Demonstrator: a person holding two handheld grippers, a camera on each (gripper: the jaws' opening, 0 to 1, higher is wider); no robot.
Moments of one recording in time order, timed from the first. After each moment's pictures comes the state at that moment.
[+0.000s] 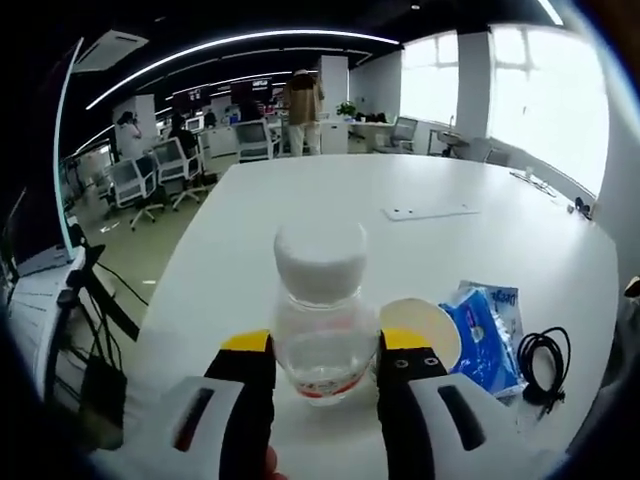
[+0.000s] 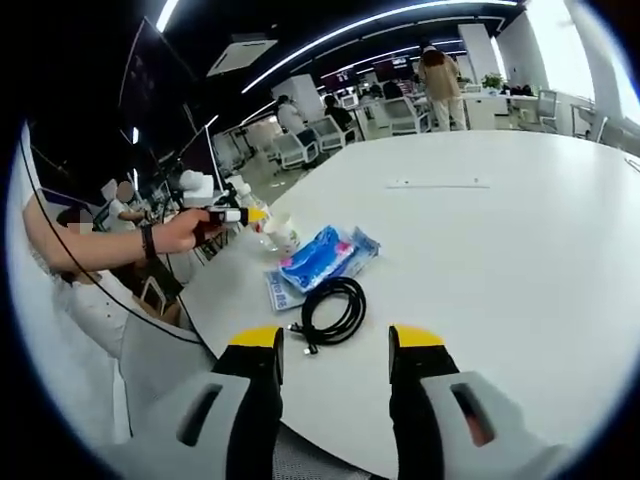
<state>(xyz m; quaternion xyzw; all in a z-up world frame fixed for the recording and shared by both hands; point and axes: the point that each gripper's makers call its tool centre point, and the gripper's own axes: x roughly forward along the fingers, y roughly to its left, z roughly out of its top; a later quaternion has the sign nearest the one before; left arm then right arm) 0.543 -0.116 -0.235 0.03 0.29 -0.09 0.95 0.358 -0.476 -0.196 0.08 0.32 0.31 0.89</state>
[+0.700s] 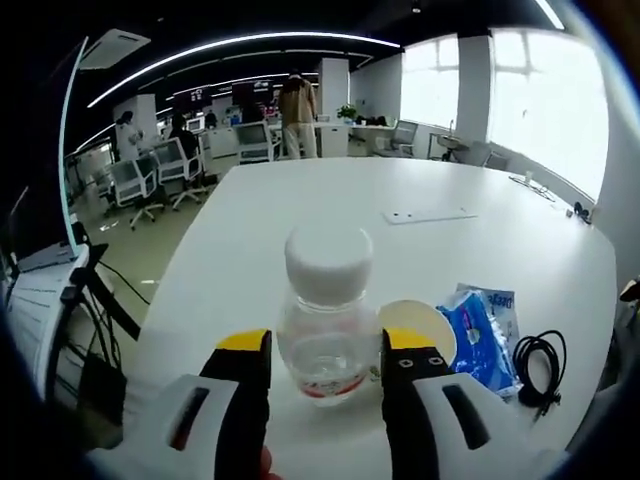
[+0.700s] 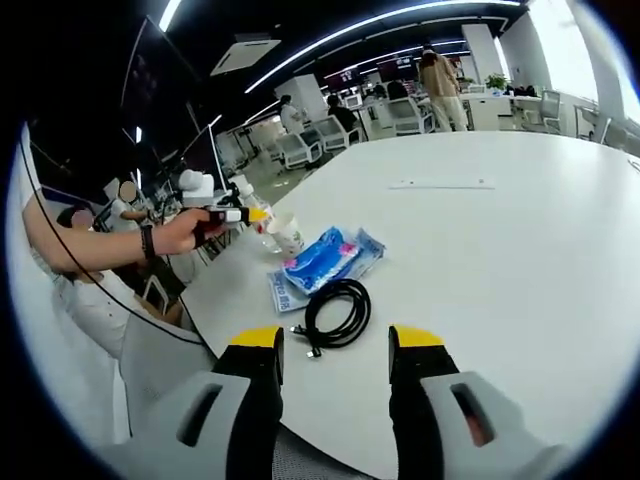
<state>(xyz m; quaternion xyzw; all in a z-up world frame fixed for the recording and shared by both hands) 0.541 -0.112 -0.229 0.02 0.28 -0.09 0.96 0.361 -0.470 -0.197 0.08 0.32 0.32 0.89</state>
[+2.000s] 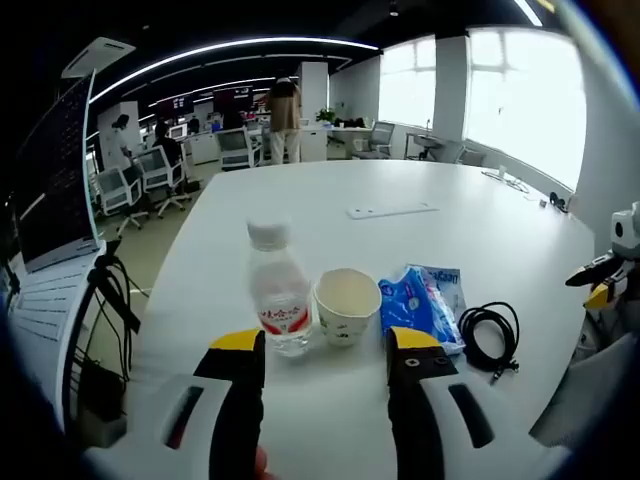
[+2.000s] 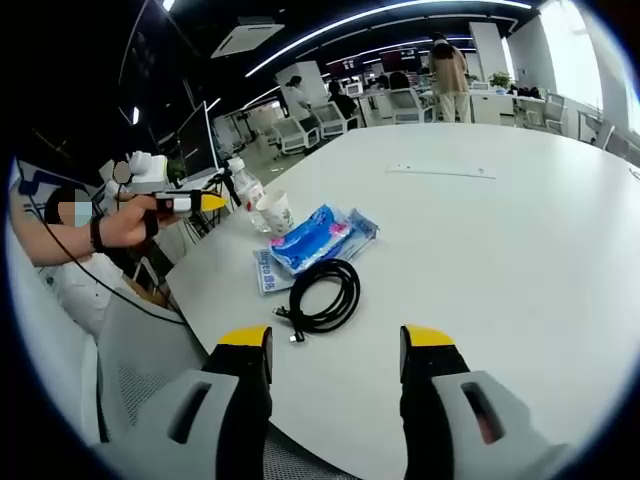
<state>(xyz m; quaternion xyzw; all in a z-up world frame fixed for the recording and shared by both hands) 0.464 -0.137 -0.208 0.02 0.28 -0.14 0.95 0.363 -0.472 -0.229 0.05 0.34 0.32 0.89</state>
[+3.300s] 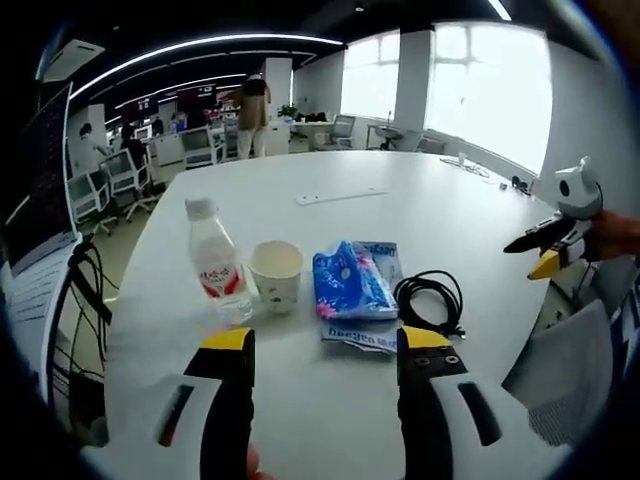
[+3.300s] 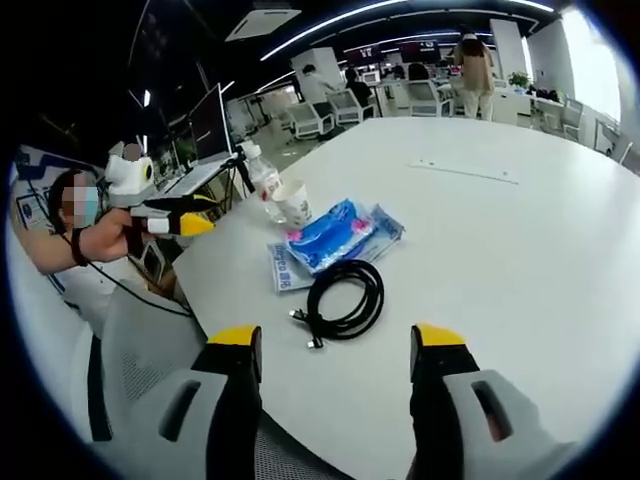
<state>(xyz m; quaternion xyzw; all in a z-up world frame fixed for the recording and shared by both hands) 0.403 -0.177 -0.211 0.03 0.29 -0.21 0.93 0.368 -0.436 -0.225 0.01 0.36 0.35 0.87</state>
